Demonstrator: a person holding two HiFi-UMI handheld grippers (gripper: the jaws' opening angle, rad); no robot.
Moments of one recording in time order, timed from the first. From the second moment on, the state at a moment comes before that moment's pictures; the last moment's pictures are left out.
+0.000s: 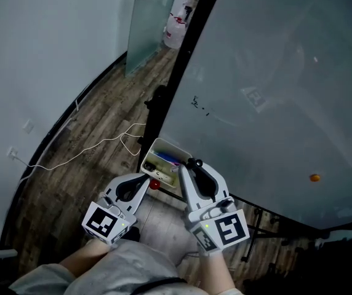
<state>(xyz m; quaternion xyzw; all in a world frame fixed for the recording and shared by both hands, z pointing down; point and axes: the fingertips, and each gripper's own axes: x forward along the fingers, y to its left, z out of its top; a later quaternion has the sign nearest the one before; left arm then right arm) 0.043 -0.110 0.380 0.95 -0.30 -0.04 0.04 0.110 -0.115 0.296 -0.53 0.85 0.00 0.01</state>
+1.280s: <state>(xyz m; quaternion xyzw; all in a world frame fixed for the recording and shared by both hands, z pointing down) 0.020 -0.130 0.431 0.93 -0.35 0.00 0.08 0.116 -0.127 0.377 -0.53 0.85 -0.07 -0.02</state>
